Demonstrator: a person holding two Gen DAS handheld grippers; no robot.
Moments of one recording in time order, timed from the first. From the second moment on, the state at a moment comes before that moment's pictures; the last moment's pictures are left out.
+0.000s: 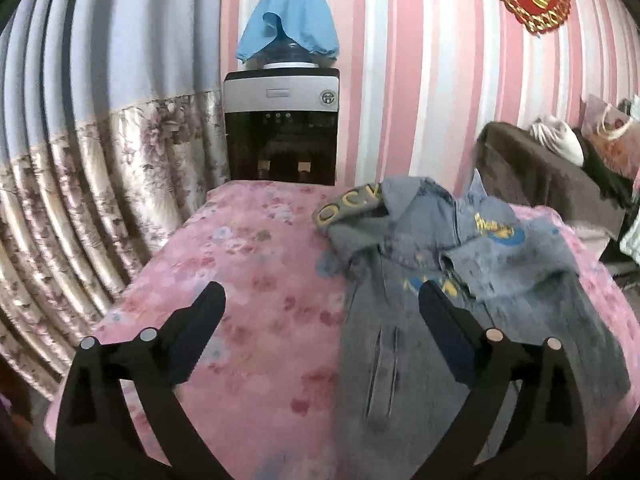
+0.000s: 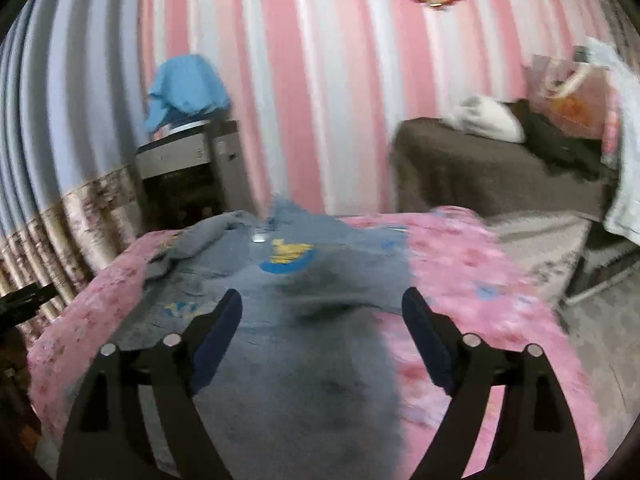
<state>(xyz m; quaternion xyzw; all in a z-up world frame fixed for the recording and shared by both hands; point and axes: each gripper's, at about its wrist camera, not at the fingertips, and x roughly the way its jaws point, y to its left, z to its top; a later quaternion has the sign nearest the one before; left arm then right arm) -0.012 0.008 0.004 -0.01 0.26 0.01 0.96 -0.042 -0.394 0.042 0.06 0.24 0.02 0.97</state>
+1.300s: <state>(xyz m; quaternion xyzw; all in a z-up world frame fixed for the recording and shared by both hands) 0.196 -0.183 -0.066 0.05 0.34 -0.09 0.93 0.121 -0.455 -0.033 0.03 0.32 -0.07 0.94</state>
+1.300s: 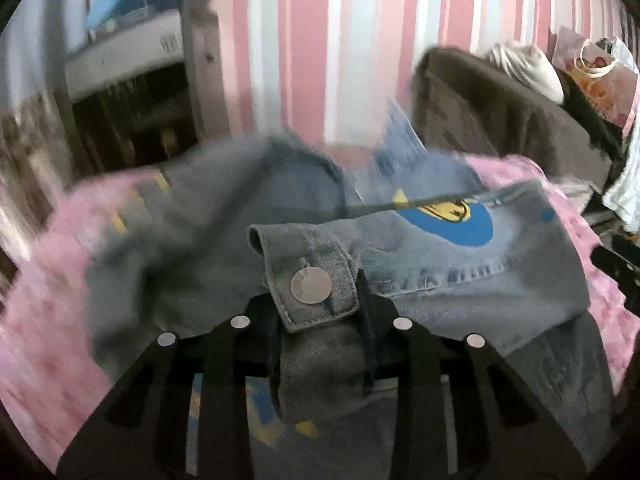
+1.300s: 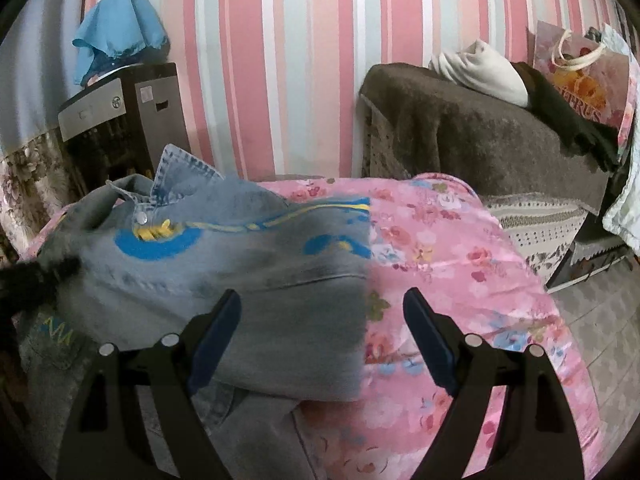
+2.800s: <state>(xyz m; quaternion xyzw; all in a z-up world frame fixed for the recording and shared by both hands) 0.280 -0.114 -0.110 0.07 0.41 -0.04 0.91 0.258 -0.440 -0.086 -0.01 0.45 -0.15 0.88</state>
